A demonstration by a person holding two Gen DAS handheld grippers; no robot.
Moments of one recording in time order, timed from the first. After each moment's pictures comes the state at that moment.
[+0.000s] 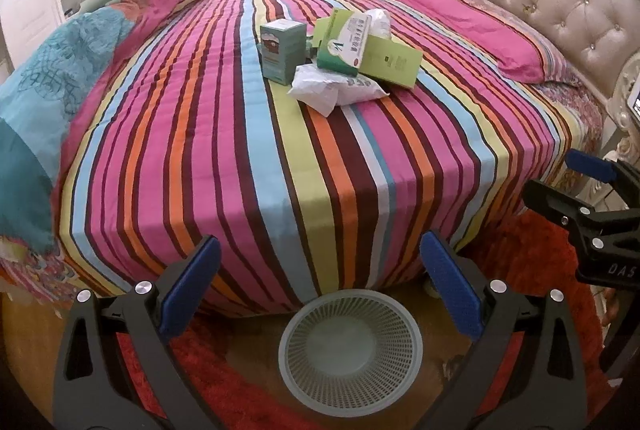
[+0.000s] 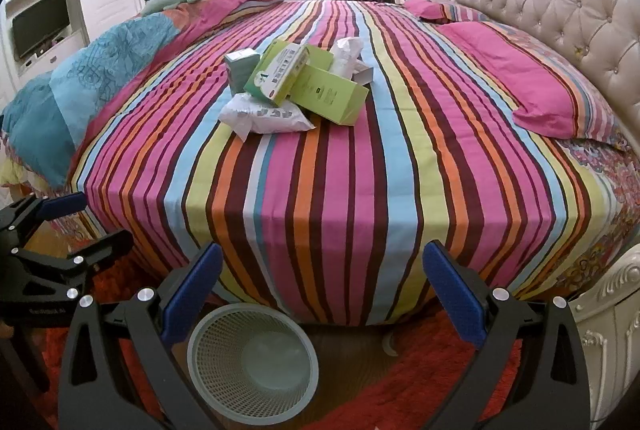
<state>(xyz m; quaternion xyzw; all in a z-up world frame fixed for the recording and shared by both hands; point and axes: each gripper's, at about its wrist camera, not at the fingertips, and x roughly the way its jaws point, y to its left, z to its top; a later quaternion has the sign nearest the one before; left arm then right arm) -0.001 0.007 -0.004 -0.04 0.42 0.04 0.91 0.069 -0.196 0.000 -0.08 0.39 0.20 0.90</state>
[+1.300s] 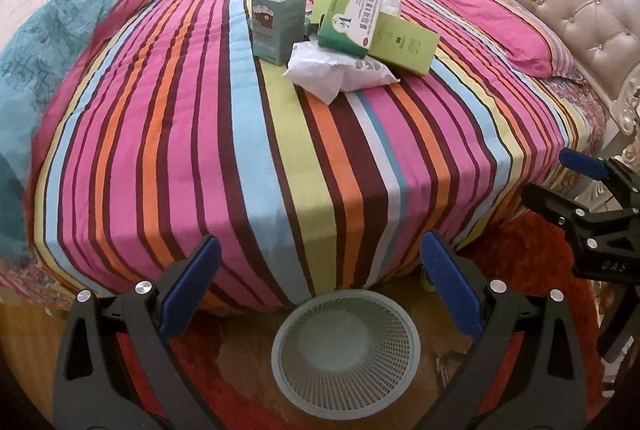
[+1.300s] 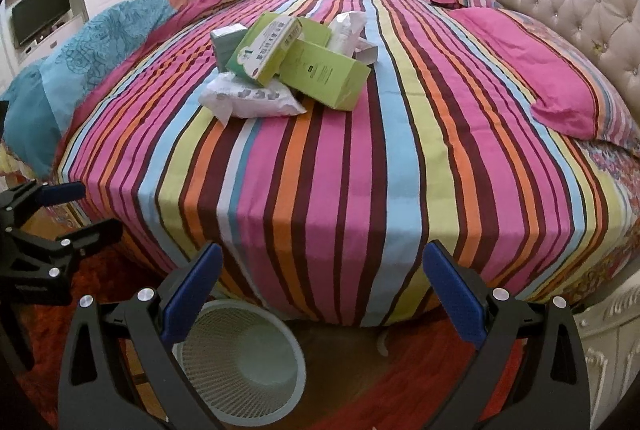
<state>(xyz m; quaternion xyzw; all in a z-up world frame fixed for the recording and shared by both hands) 0.045 0.019 -0.027 -0.05 0.46 0.02 0.89 0.115 -0.195 -0.020 -0.09 0.41 0.21 0.88</state>
